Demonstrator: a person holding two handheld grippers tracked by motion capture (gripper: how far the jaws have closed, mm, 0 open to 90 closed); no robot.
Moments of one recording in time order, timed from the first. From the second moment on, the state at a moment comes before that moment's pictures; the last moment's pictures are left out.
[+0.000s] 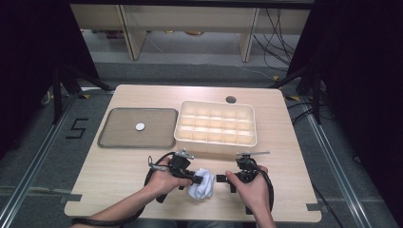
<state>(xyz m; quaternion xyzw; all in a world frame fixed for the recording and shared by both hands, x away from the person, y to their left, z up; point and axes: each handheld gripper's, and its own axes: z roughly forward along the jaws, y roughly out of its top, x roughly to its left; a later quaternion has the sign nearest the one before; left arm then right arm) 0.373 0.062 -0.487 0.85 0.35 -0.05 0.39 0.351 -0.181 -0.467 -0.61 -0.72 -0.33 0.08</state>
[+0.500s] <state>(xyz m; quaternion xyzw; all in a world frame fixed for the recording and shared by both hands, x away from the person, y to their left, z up) 0.364 0.079 -0.463 0.84 0.31 0.05 0.44 0.347 -0.186 -0.466 -0.58 -0.73 -0.35 0.02</state>
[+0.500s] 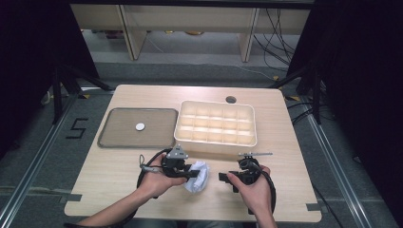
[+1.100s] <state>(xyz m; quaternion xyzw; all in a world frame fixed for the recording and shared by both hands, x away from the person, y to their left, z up) 0.367 0.102 -0.445 0.82 0.31 0.11 0.46 0.343 -0.187 -0.467 -0.57 -0.74 -0.35 0.01</state>
